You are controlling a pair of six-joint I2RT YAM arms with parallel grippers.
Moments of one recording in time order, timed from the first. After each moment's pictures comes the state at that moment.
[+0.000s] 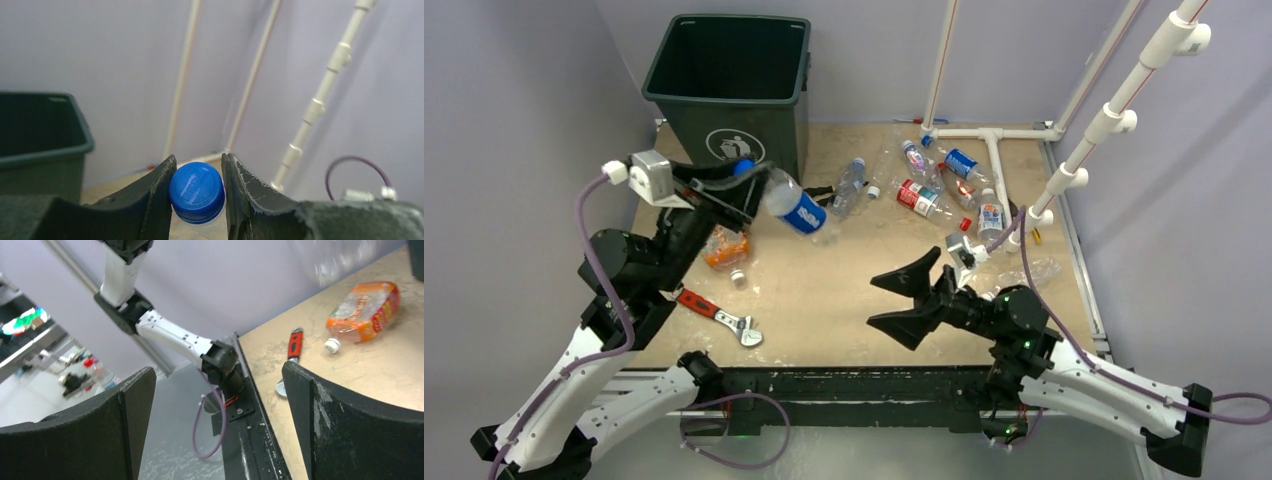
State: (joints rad) left arm -0.70 0.72 1.08 0.04 -0.05 -0.27; right arm 1.03 0.58 0.45 0.46 -0.26 0.59
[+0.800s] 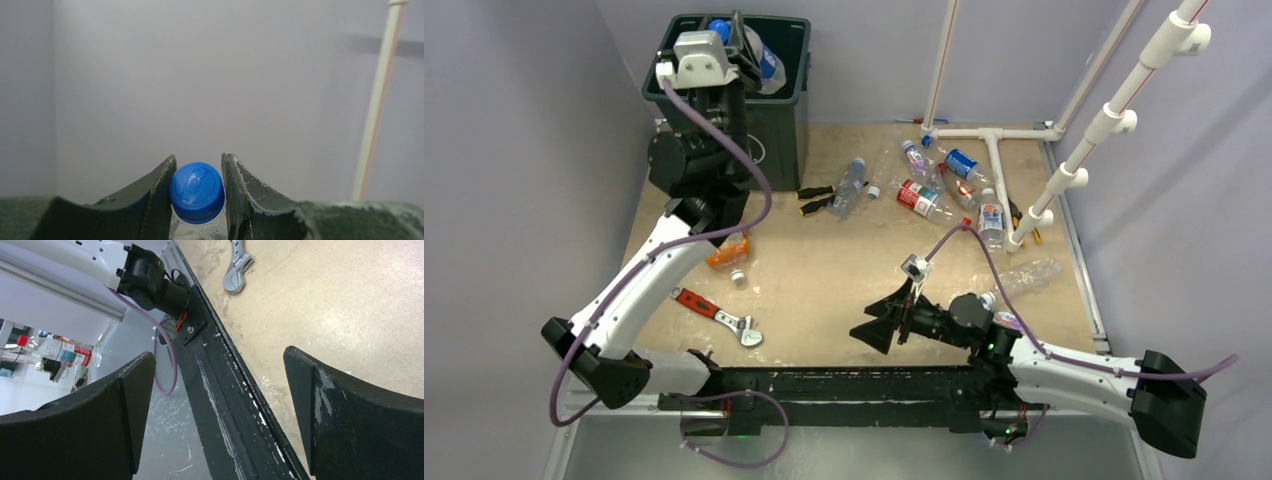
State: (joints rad) left arm -0.67 1.30 1.53 0.64 -0.56 0.40; right arm 1.03 0.79 0.18 0.57 -0.16 0.71
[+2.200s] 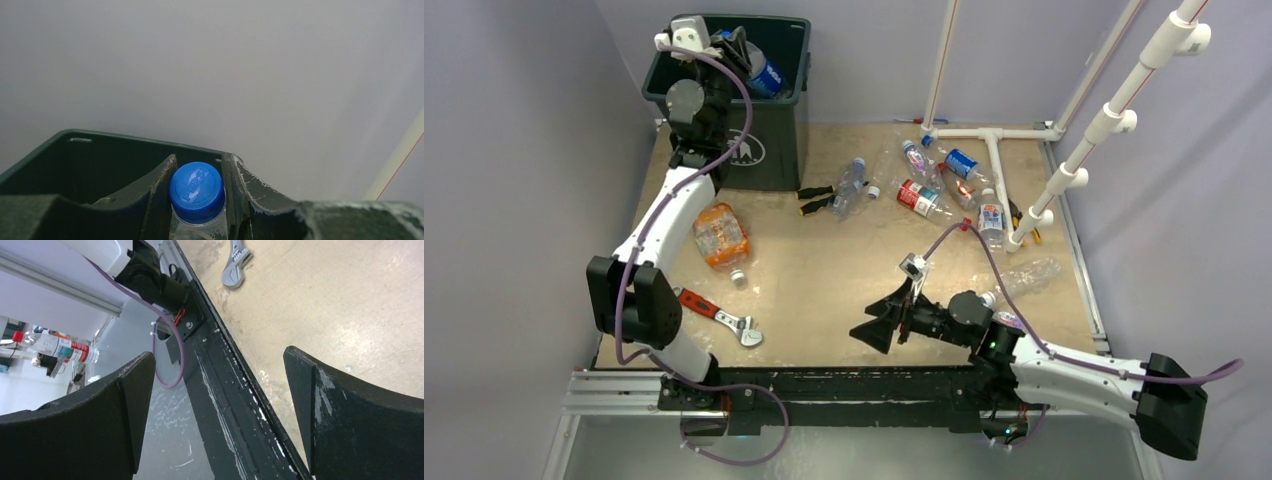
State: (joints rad) left arm -0.21 1.60 1.49 0.60 -0.18 -0.16; right arm 1.03 0.78 0.21 0.49 -0.18 0.70
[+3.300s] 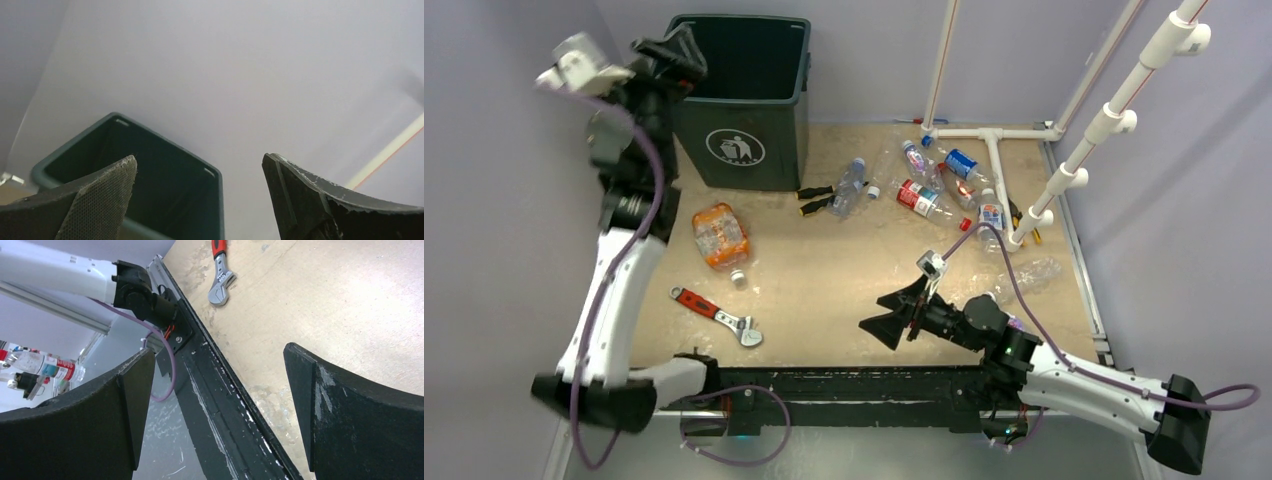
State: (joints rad) left arm -0.17 1.26 1.49 0.21 -0.36 -0.45; right arm 1.03 0.58 0.22 0.33 -0.06 0.65
